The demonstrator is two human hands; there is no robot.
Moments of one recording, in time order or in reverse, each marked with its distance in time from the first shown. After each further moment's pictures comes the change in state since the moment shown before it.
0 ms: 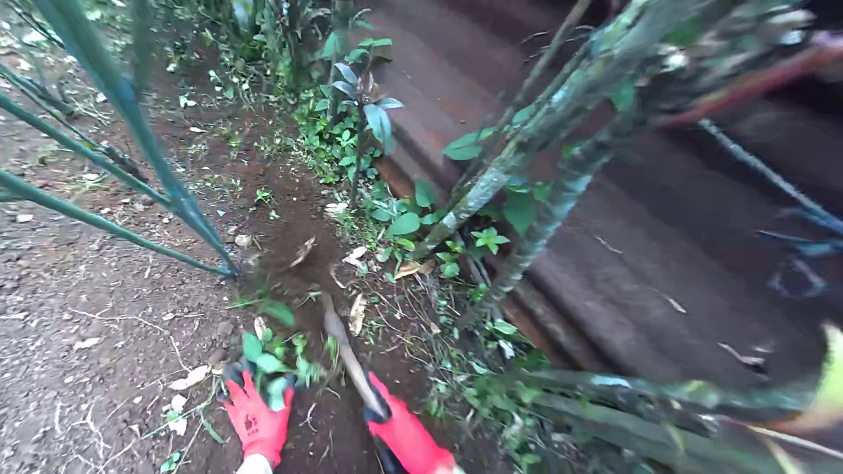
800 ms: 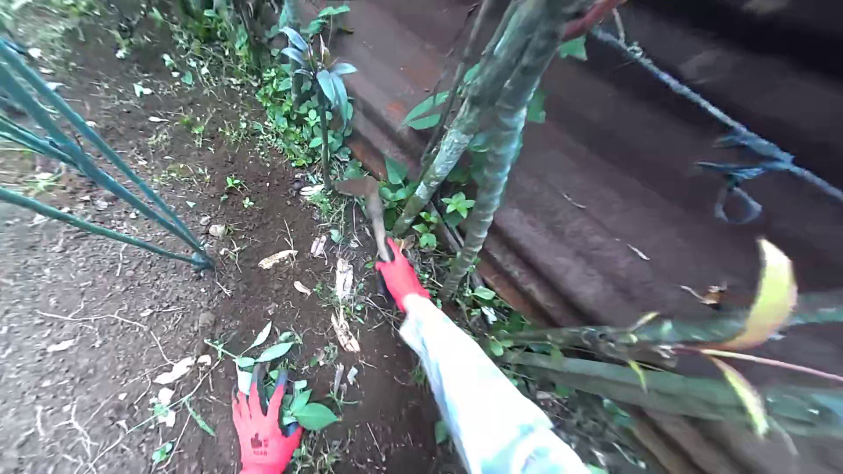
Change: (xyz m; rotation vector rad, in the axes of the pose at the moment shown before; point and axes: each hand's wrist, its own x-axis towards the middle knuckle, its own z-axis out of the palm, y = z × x) left_hand -0.048 -0.037 0.003 0.117 -0.008 0.558; right_hand 0.109 -0.071 -0.116 0.236 0.495 -0.088
